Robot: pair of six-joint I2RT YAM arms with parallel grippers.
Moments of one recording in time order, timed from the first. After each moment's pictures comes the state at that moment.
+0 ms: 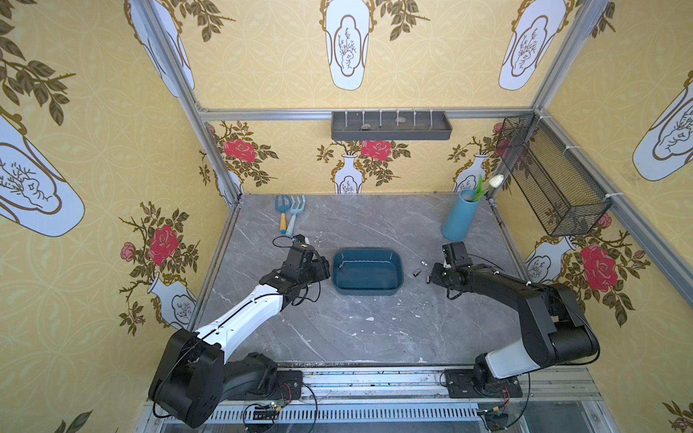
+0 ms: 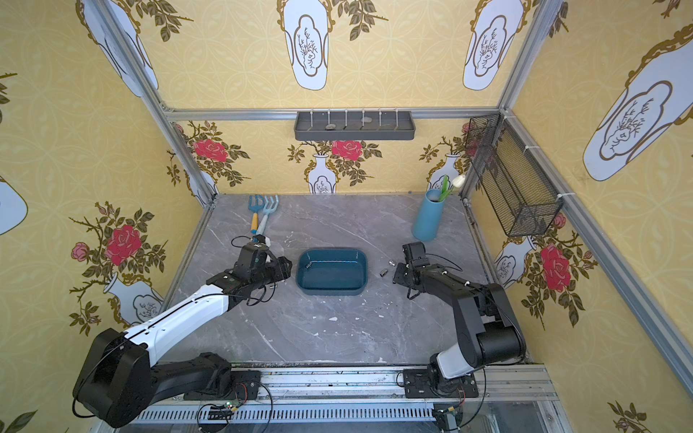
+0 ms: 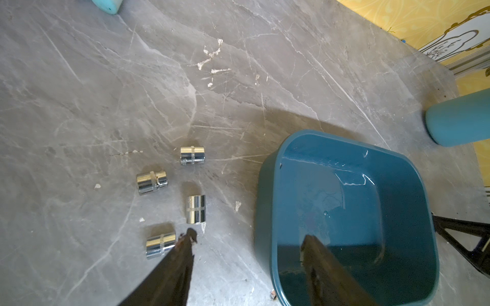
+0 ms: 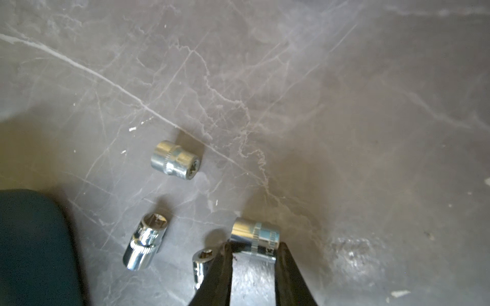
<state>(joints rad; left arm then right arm) -0.47 1.23 0.70 -0.25 -0.07 -0.62 0.30 1.51 0.68 -0.22 0.01 0.51</state>
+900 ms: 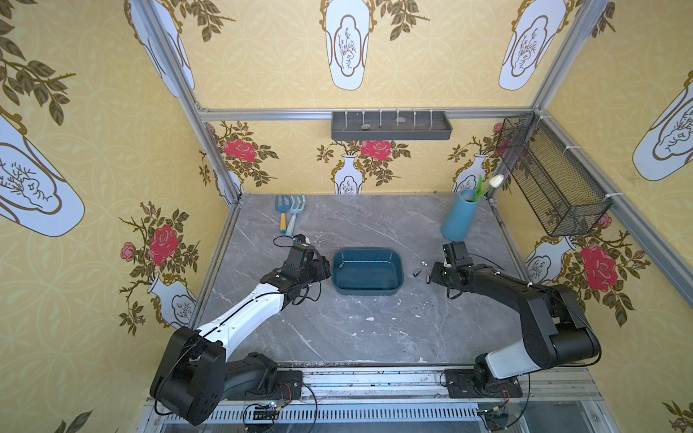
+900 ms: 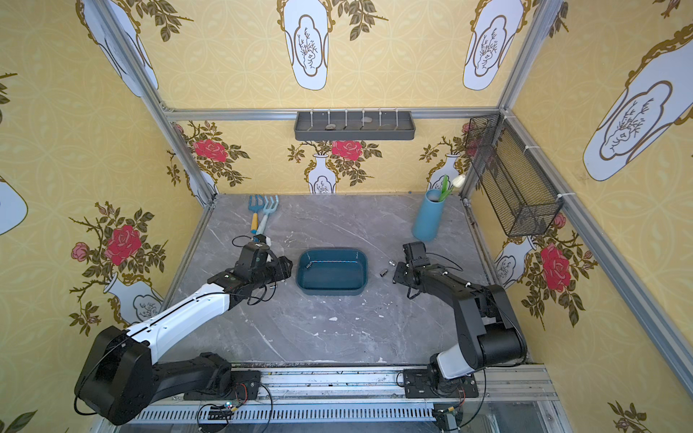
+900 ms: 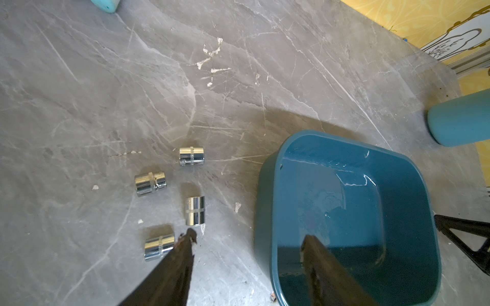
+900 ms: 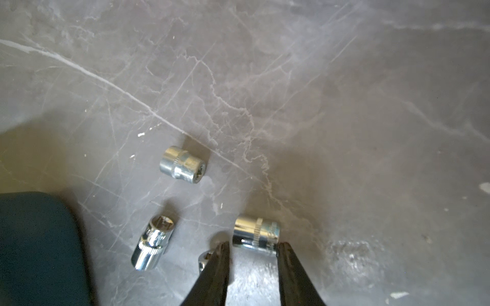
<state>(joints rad) -0.47 1.24 0.70 -0.24 -0.07 -0.62 0.30 1.50 0.68 -0.22 0.01 0.51</state>
